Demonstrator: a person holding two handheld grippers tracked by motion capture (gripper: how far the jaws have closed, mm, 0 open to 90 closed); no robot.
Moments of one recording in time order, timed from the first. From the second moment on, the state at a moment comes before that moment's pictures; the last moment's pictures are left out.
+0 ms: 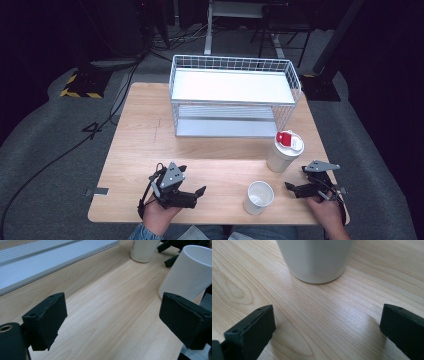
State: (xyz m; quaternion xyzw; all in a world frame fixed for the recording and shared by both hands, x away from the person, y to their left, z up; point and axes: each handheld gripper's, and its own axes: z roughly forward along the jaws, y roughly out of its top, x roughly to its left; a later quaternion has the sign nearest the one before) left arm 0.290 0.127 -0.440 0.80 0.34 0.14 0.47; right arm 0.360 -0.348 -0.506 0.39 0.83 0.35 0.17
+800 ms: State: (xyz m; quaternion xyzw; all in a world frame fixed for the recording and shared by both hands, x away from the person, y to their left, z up) left arm 0.283 0.066 -0.440 0.82 0.27 0.09 0.50; right arm 0.360 -0.347 -0.506 0.40 0.83 0.35 0.17
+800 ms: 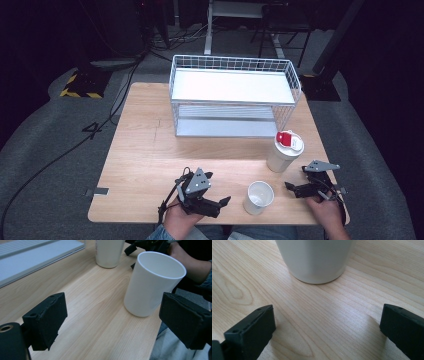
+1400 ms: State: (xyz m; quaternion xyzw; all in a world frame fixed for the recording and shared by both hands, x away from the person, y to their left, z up) left arm 0.282 0.020 -0.454 0.82 0.24 0.05 0.52; right arm 0.360 -0.347 -0.506 0.40 0.83 0.35 0.17
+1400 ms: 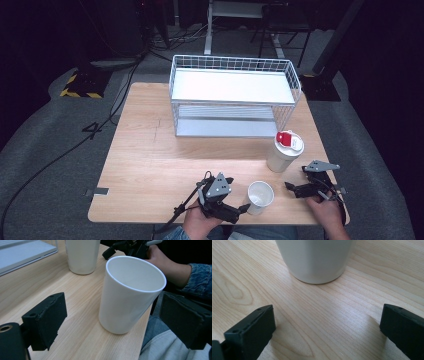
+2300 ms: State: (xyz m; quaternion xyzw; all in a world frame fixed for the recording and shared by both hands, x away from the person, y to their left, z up) left arm 0.288 -0.022 -0.485 0.83 0.21 0.03 0.52; right arm 0.360 -0.347 -0.506 0.40 0.83 0.35 0.17
